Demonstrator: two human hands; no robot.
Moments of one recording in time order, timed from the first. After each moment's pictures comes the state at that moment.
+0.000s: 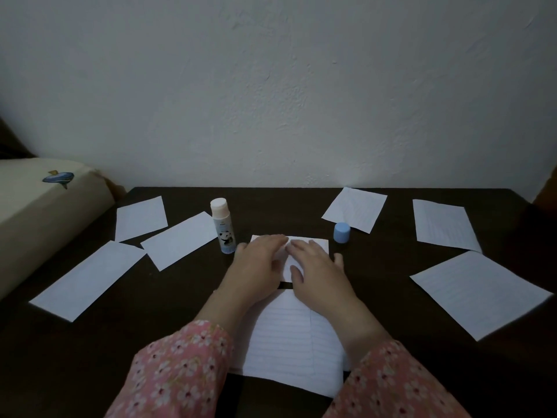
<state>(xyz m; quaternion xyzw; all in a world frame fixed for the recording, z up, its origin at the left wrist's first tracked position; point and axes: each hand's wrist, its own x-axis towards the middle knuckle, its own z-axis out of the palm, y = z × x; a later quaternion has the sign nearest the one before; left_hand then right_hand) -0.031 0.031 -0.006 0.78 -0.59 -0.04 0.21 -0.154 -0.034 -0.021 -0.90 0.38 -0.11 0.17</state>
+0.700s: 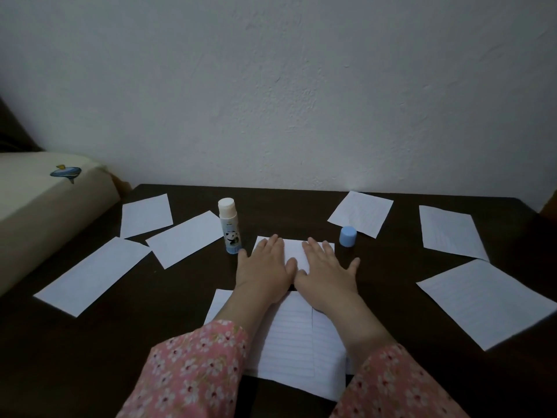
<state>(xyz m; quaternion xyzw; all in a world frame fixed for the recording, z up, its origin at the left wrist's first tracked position) -0.037 0.014 -0.014 0.85 -0.52 -0.07 0.05 -0.144 -0.042 -0.019 -0.87 0.46 0.01 0.17</state>
